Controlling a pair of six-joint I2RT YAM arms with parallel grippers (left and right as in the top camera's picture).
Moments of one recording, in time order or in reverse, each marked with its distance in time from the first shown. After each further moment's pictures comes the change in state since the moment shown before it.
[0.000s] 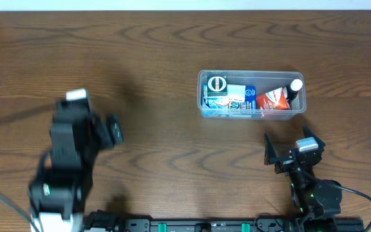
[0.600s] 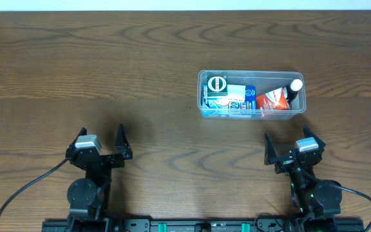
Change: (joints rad) left arm 0.000 -0.711 -0.776 0.752 0.078 0.053; right arm 0.000 -0.002 -0.001 0.000 0.001 0.000
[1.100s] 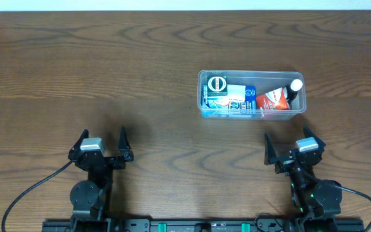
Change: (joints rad) left arm 0.016 -0.064 -0.064 0.007 0.018 0.059; right arm 0.000 0.000 0.000 0.000 0.000 0.000
